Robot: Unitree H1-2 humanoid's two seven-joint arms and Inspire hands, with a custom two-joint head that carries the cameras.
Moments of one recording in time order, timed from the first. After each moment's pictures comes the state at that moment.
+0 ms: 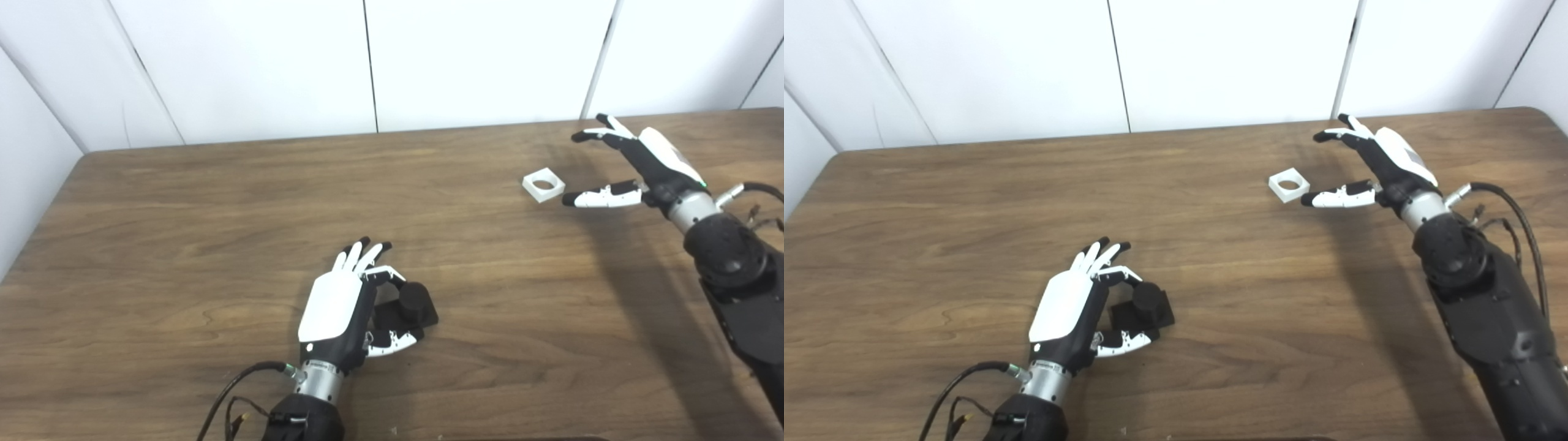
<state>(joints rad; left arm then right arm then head) 0.08 0.06 -0.40 -0.27 0.94 0.18 0.02 -0.45 -0.54 0.14 0.17 -0.45 0.10 0.20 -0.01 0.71</state>
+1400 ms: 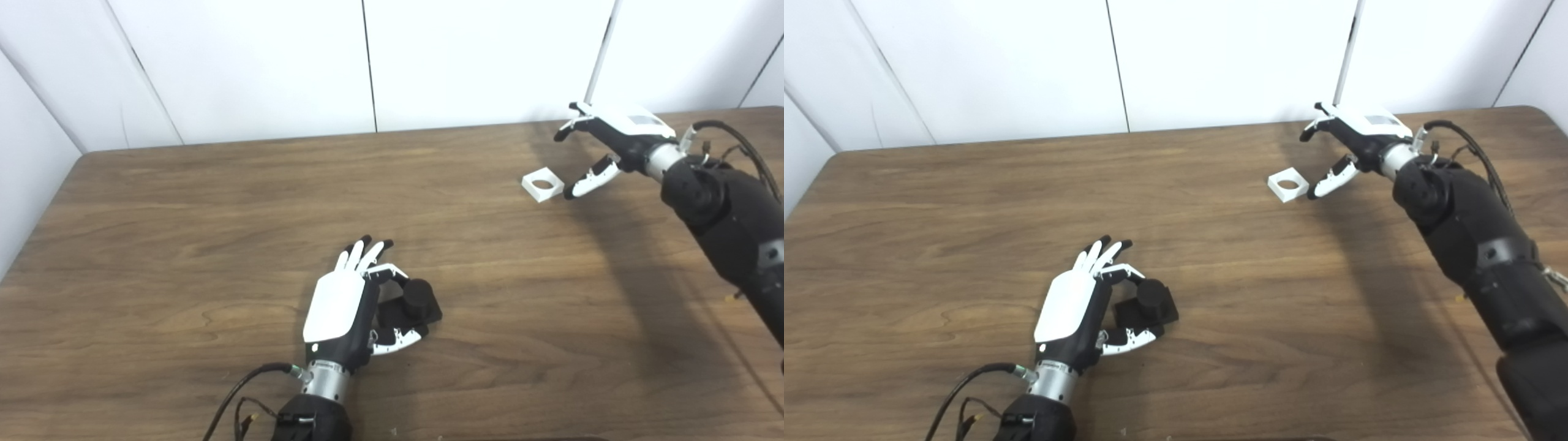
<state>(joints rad) 0.08 0.04 -0.40 -0.23 0.94 0.18 0.07 -0.75 -0.57 0.36 0.56 -0.67 -0.06 0.21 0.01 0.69</state>
